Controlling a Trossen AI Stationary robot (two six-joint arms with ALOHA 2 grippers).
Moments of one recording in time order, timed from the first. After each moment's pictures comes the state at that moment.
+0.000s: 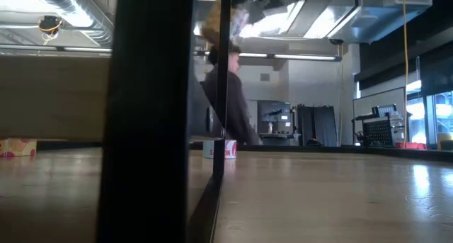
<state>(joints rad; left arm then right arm) -0.39 1.50 1.94 -1.57 -0.73 -0.96 0.14 1.90 1.98 -1.09 0.14 0.06</state>
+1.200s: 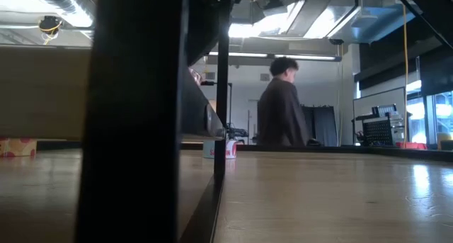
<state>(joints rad) -0.47 1.50 1.94 -1.57 -0.74 -1.02 0.17 2.30 2.18 -1.05 -0.07 -0.09</state>
